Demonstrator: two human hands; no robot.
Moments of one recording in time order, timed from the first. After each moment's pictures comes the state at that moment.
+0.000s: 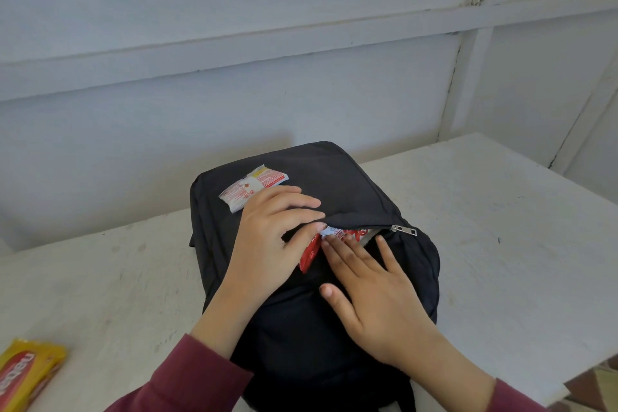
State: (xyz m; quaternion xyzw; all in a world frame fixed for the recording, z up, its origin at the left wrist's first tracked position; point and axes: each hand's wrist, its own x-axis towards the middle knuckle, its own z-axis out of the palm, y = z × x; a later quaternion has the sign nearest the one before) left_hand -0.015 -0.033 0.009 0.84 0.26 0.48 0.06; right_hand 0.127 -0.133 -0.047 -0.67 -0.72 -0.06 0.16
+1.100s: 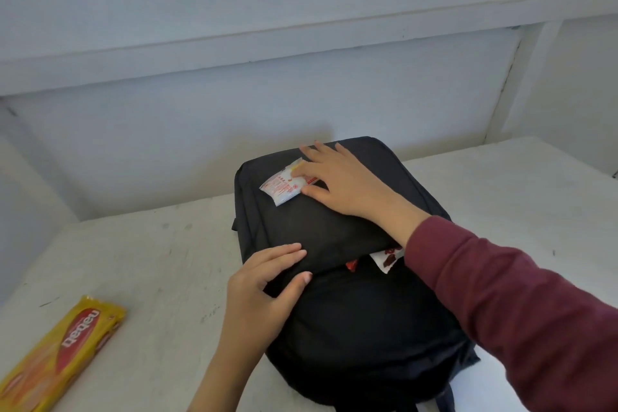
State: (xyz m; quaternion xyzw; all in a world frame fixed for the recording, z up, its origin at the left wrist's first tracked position) left_hand -0.086 -0.082 -0.040 0.74 0.45 0.46 0.19; right_hand 0.099 0.016 0.033 -0.54 -0.83 -0.03 0.12
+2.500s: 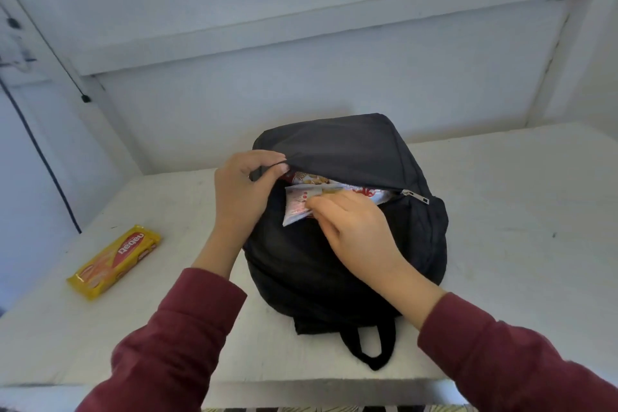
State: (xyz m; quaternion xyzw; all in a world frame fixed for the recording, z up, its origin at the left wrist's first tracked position) left_hand -0.045 -0.091 0.023 0.67 0.52 0.53 0.07; right_hand 0.118 -0.115 -0.040 -0.41 -0.79 -0.10 0.44
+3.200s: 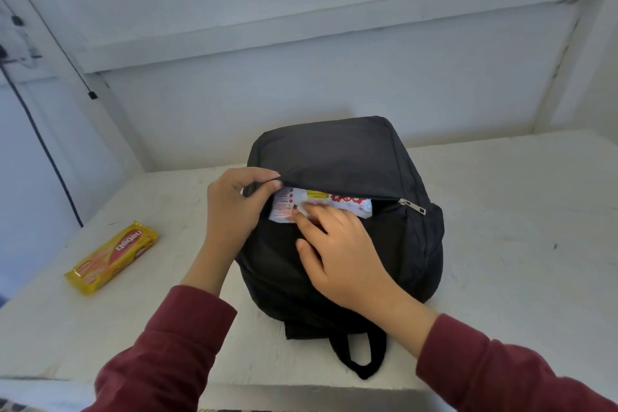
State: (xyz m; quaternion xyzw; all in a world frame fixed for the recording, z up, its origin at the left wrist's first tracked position) left_hand -0.047 -0.099 0.009 0.66 0.54 0.52 0.07; right_hand 0.113 -0.133 -0.048 -0.45 -0.83 -0.01 0.33
